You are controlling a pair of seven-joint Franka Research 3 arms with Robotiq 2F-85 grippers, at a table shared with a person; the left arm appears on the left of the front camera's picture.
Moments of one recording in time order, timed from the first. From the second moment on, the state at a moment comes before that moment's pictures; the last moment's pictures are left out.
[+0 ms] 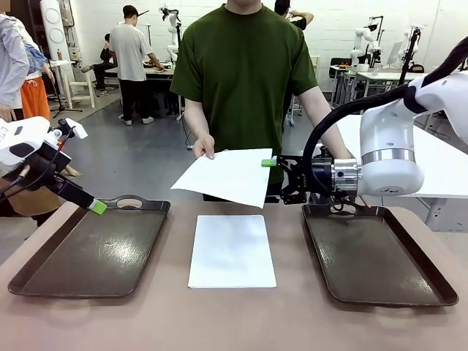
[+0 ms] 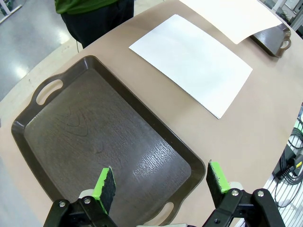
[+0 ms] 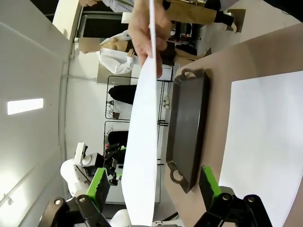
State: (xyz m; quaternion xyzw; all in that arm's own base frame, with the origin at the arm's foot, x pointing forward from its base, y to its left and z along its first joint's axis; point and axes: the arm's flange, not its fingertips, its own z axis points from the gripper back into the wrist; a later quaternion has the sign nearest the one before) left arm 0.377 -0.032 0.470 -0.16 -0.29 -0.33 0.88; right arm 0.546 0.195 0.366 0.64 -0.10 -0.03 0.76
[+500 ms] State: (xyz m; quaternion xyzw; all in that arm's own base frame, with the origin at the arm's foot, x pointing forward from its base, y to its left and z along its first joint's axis) left arm 0.377 -0.032 0.470 -0.16 -0.29 -0.33 0.88; right arm 0.552 0.213 0.371 0.66 -0.09 -0.06 0.74
